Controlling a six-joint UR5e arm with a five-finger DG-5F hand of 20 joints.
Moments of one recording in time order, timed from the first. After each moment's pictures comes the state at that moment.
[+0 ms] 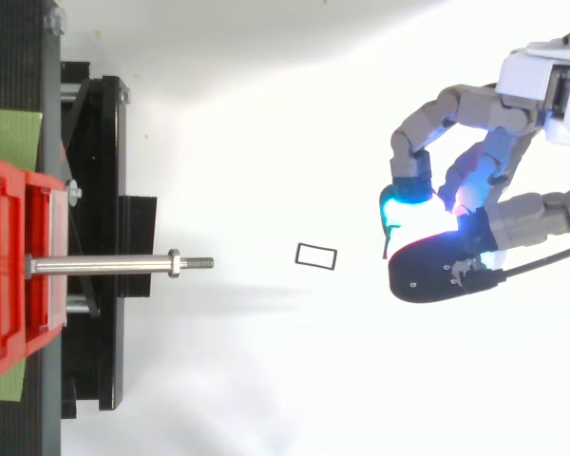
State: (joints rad) arm 0.13 -2.14 -1.02 -3.67 -1.28 -0.34
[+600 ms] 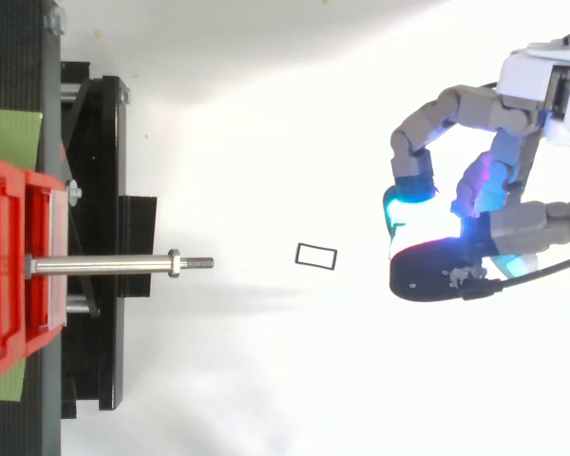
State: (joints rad) arm 0.13 -2.14 -1.02 -3.67 -1.28 -0.34
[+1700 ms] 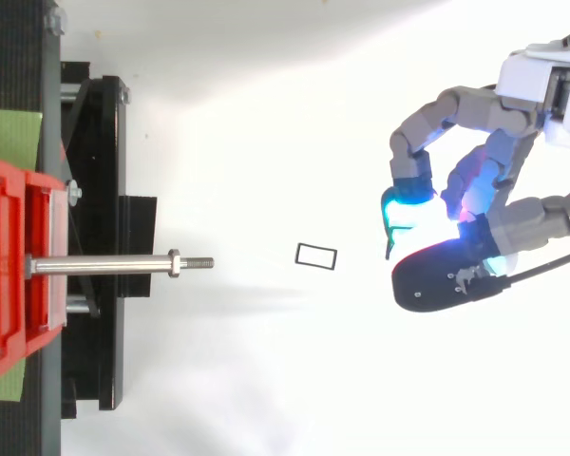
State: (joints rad) arm 0.13 -2.14 -1.02 -3.67 -1.28 -0.34
